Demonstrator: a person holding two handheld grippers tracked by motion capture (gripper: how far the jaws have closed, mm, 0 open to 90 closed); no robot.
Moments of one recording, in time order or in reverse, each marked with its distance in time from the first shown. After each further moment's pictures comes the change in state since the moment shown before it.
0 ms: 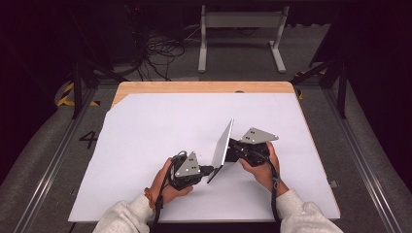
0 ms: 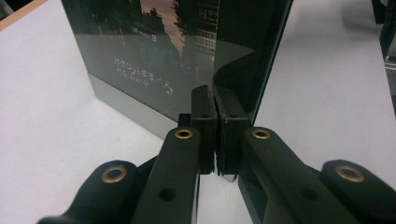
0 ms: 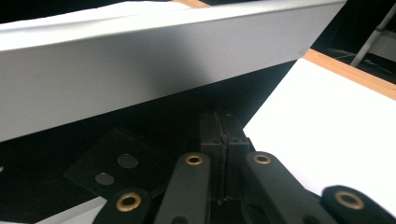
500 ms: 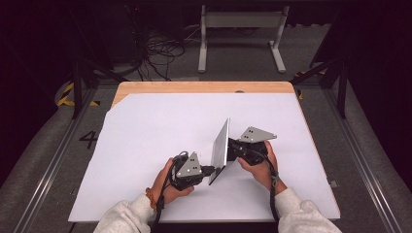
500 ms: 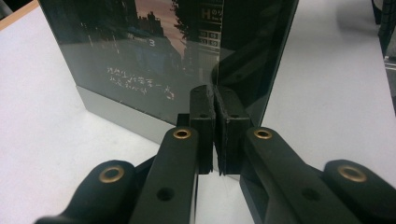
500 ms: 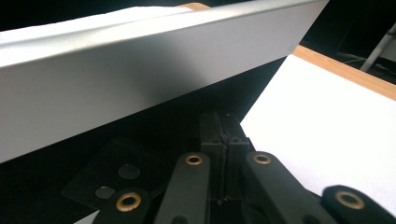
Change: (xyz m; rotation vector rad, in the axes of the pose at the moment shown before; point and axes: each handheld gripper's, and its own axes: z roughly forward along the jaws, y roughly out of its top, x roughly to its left) left arm -0.001 0.001 0.003 -0.001 -0.001 0.003; right arm 0.000 0.001 0.006 -0.016 0.022 -0.004
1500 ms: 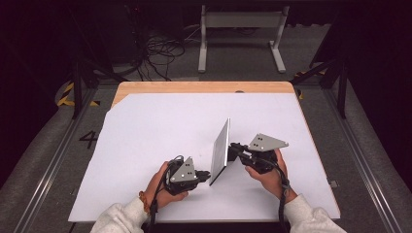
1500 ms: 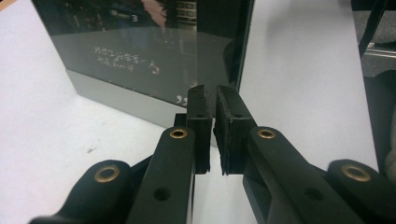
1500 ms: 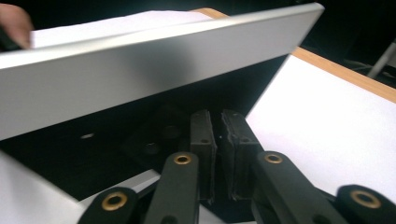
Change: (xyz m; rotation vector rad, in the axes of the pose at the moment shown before) left arm -0.007 -0.008 -0.014 0.030 -0.043 0.031; right arm 0.010 -0.006 -0.035 -0.019 0.038 -0.026
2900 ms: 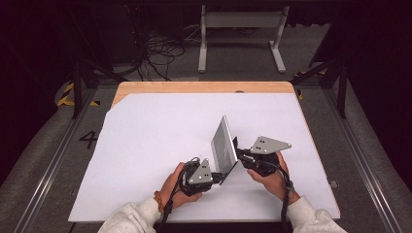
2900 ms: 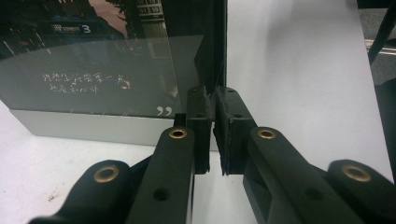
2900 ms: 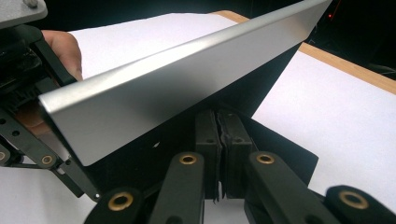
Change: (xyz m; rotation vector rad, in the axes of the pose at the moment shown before) left arm -0.009 0.016 0.034 0.007 0.001 0.011; right arm -0.002 -0.004 -0.004 -0.014 0.072 -0.005
